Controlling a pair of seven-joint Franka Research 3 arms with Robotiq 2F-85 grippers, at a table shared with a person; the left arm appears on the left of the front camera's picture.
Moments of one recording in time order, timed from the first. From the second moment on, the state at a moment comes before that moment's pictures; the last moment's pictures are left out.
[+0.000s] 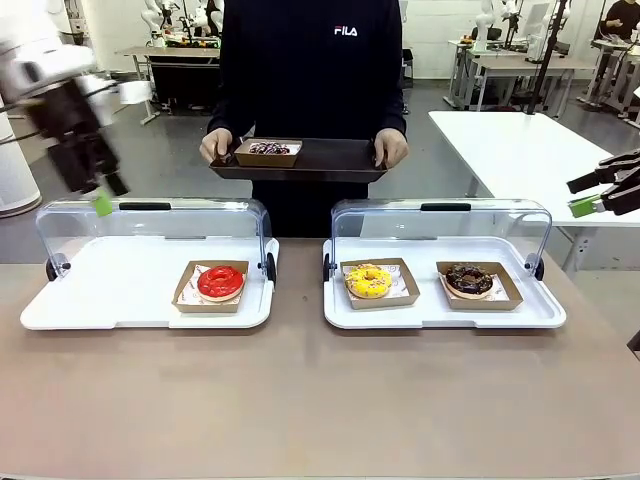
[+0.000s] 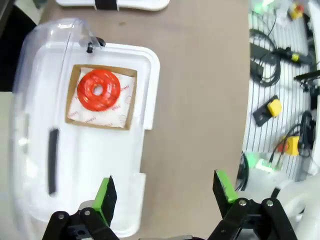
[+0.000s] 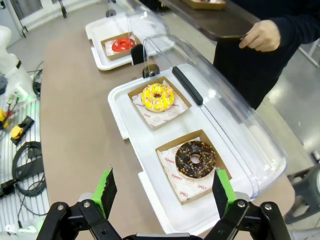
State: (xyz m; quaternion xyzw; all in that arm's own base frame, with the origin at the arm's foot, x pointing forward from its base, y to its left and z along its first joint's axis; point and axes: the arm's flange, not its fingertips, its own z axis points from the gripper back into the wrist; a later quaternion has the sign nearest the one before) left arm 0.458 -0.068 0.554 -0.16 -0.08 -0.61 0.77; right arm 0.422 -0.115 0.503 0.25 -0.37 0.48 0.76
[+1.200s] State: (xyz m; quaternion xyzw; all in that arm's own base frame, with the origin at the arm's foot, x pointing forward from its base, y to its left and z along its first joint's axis) left arm 0.357 0.116 0.475 -0.27 -0.32 -0.46 0.78; right arm 0.422 -0.115 0.503 0.25 -0.37 0.48 0.76
